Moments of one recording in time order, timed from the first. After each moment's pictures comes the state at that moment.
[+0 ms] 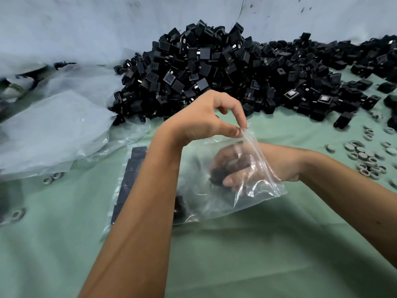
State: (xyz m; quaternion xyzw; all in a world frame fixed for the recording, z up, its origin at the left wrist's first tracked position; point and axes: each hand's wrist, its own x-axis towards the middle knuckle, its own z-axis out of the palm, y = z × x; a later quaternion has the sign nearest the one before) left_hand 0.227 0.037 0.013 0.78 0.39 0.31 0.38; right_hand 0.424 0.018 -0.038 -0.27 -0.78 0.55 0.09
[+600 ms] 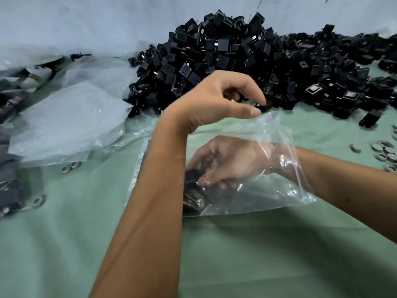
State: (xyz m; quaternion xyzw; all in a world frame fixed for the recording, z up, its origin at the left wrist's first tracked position) left_hand 0.203 0.032 0.029 0.78 0.37 0.34 0.38; right_hand 0.339 0.016 -0.028 -0.34 -0.79 0.51 0.02
